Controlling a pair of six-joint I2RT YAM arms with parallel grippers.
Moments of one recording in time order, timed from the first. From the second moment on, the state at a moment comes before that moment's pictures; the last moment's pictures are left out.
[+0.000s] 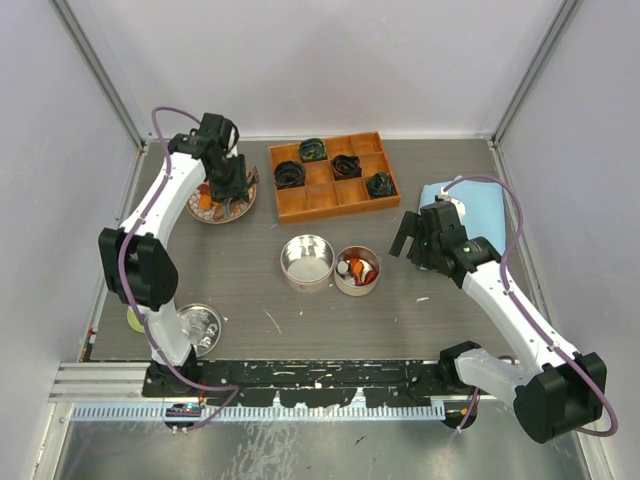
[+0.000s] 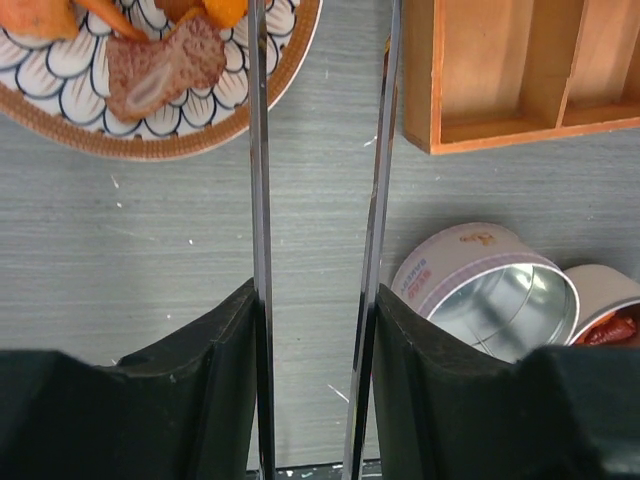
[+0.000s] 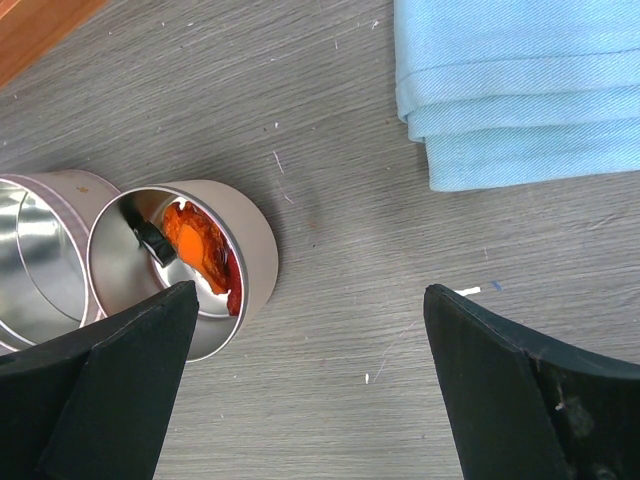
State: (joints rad) left arm -0.24 1.82 1.77 -1.05 0.02 -0.37; right arm 0.32 1.05 0.87 -0.70 0.16 0.63
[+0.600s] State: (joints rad) left arm -0.23 1.95 1.85 -1.08 -0.06 -0.27; right arm 0.32 1.05 0.87 -0.70 0.16 0.63
